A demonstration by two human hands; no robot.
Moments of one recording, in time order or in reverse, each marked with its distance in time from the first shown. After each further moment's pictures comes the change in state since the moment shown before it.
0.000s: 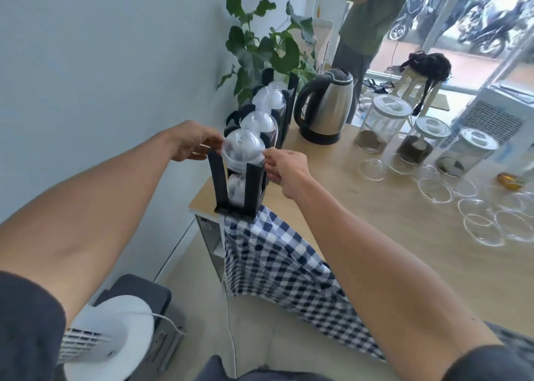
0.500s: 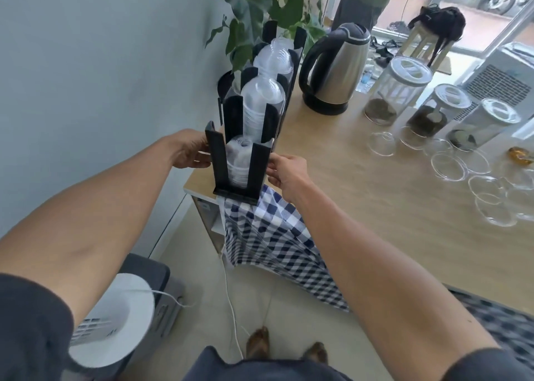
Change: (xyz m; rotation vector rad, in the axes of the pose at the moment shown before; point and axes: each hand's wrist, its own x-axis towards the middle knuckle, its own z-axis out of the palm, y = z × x) left_hand 0.054 -0.075 0.015 -0.143 -0.095 -0.233; right_hand 0.038 0.070 0.006 -0.034 0.103 0.142
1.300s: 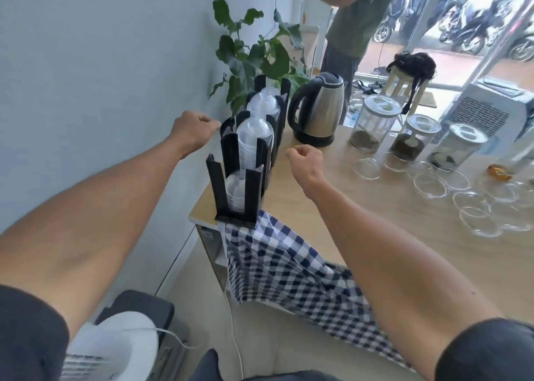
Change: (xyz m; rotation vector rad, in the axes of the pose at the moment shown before) left_hand -0.066 0.079 0.006 0.395 0.504 0.497; right_hand -0.028 -0.065 -0.047 -0.260 0.147 -0.469
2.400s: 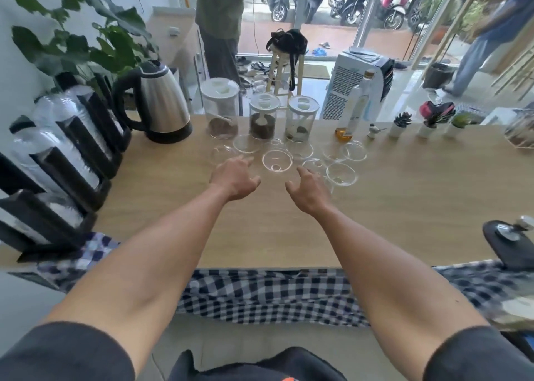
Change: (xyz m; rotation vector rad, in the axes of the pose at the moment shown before) left_hand -0.147 0.238 0.407 0.534 -0.419 0.484; right_hand 0.018 0.176 -0.394 -0.741 0.108 0.030
